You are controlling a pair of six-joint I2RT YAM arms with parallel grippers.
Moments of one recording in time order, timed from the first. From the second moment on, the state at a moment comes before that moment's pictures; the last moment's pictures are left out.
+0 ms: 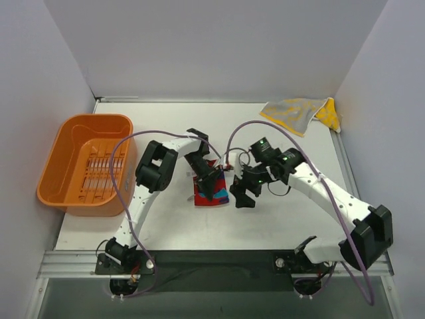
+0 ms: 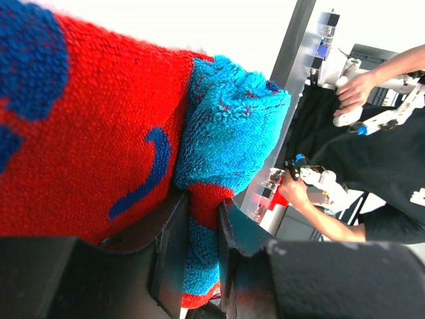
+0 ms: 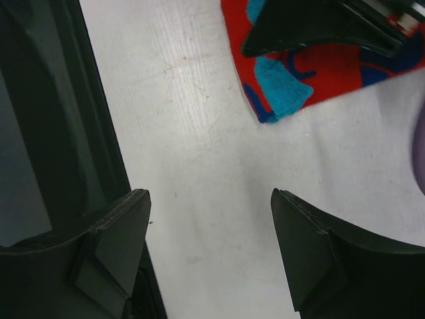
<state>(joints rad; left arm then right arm) -0.56 2.54 1.95 -1.52 0.97 0.62 0.55 1.31 1.13 -0.93 -0.58 -0.56</state>
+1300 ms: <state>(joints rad) -0.47 2.52 1.94 -1.47 0.99 0.58 0.72 1.83 1.13 -0.52 -0.54 -0.78</state>
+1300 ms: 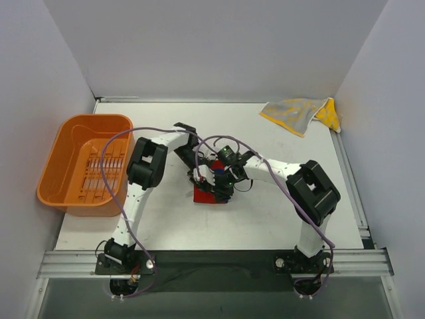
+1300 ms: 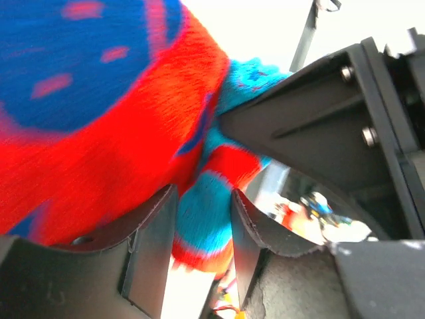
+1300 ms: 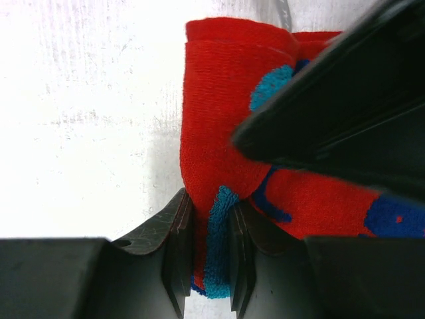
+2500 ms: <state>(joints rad) -0.44 1.35 0.94 -0.48 0.68 0.74 0.51 2.35 1.66 -1.11 -1.07 -0.62</state>
